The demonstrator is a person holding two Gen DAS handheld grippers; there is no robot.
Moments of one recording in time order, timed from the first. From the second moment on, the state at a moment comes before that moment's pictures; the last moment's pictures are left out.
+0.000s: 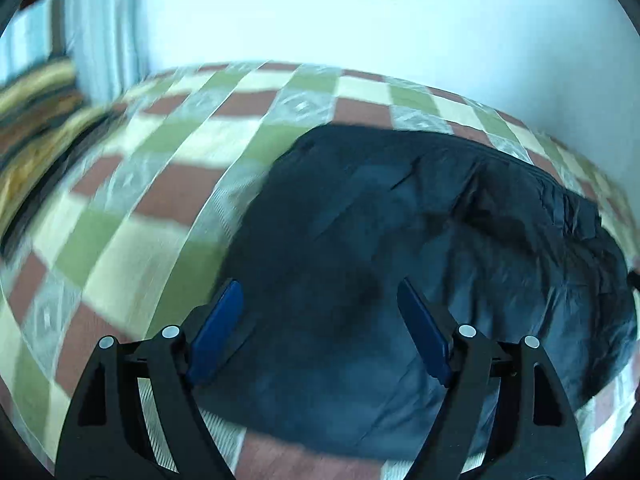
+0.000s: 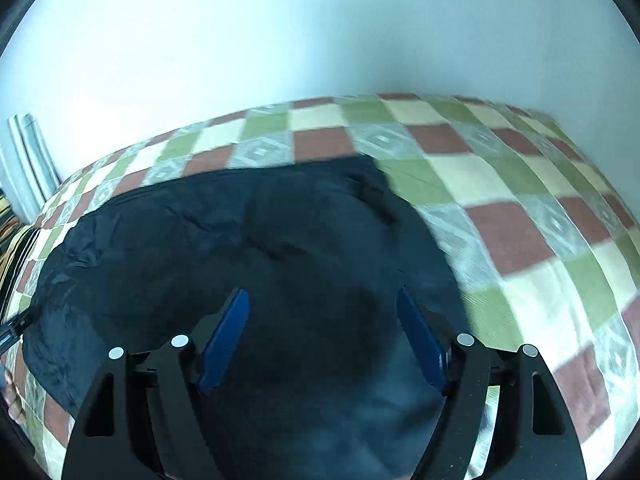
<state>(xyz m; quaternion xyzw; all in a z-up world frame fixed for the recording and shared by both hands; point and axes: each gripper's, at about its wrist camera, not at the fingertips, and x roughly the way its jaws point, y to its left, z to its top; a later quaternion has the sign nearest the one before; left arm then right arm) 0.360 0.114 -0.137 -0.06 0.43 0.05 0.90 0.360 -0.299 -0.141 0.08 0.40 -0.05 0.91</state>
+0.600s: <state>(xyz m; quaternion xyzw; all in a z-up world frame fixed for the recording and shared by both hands) 0.333 0.161 -0.184 -0.20 0.44 0.01 0.88 0.332 -0.367 -0.205 0.22 0.46 -0.06 0.86</state>
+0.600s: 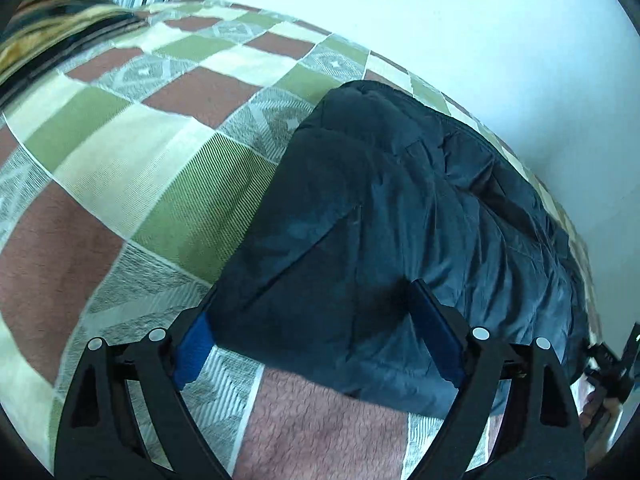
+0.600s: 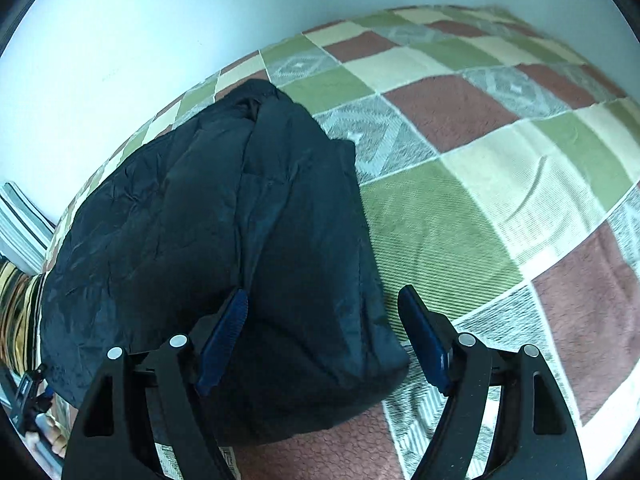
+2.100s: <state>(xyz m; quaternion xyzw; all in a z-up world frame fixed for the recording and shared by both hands) 0.197 0.245 -0.142 -0.21 0.40 0.04 0.89 0.203 -0.285 -0.189 0.23 0.46 0.04 0.86</state>
